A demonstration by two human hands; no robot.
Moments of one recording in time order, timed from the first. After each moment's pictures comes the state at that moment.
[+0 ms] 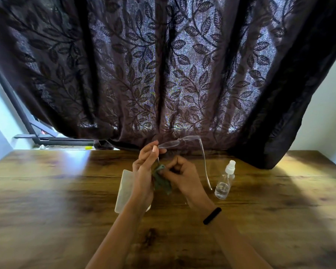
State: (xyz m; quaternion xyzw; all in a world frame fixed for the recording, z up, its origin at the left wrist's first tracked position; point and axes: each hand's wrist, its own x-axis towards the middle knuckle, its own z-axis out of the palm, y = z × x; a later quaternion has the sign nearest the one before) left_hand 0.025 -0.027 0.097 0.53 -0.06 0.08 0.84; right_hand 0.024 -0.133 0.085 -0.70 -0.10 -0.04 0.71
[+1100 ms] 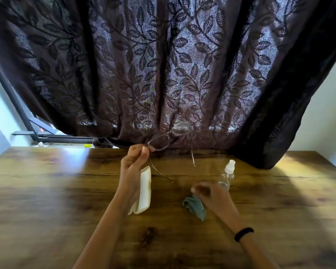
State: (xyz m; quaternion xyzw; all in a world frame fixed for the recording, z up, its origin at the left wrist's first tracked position) left_hand 0.036 0.003 0.087 0.60 -0.12 0.12 0.78; right_hand 0.008 -0.213 0.044 -0.96 -0.03 -0.01 0.29
